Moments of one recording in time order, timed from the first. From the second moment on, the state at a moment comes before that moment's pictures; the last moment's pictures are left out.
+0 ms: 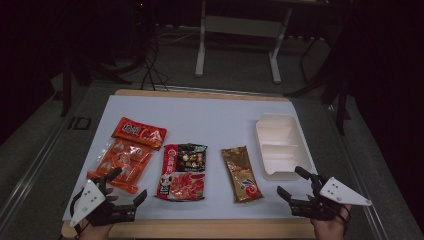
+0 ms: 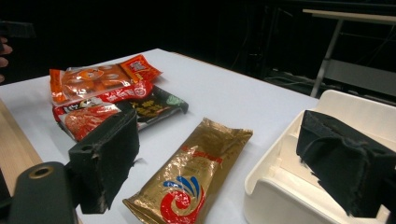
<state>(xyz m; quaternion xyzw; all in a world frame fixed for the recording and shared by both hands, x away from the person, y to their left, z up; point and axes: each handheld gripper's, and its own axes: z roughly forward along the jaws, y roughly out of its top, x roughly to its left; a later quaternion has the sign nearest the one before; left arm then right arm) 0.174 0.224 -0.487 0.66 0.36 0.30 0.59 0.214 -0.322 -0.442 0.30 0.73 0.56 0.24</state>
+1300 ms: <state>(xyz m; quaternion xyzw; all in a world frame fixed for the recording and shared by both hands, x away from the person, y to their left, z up) 0.173 0.226 -0.486 0.66 0.36 0.30 0.59 0.227 -0.307 -0.411 0.30 0.74 0.54 0.26</state>
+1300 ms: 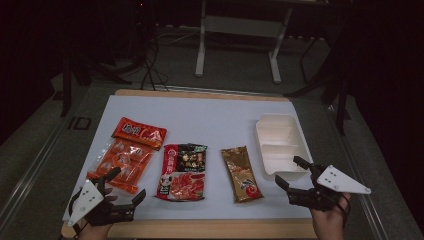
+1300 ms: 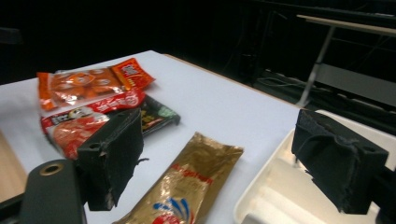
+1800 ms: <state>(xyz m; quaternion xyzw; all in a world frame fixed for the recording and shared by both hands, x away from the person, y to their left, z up) 0.174 0.225 -0.487 0.66 0.36 0.29 0.59 0.259 -0.282 -0.383 0.29 0.76 0.53 0.24</state>
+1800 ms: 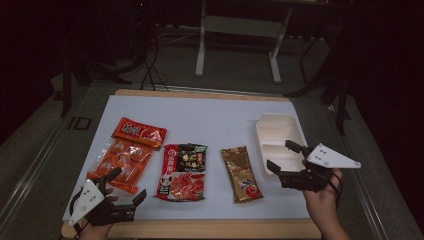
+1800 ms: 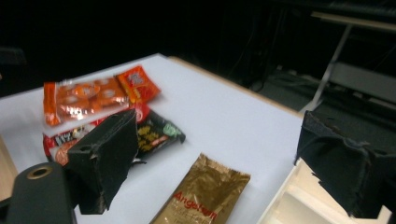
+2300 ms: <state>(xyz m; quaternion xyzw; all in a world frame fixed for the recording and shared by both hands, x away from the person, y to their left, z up) 0.175 0.220 -0.490 0.67 0.36 0.28 0.59 0.301 -0.242 -0.395 0.30 0.79 0.51 0.18</state>
